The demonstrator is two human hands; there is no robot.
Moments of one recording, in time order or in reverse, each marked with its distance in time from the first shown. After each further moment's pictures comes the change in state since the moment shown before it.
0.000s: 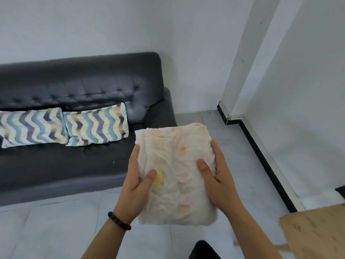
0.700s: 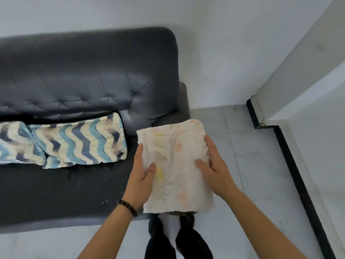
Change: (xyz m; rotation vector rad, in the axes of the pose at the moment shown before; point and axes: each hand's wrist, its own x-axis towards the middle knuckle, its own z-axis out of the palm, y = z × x) left_hand 0.512 -0.153 -0.032 0.162 0.047 -0.333; right_hand 0.520 0.107 0.161 -0.144 -0.300 0.269
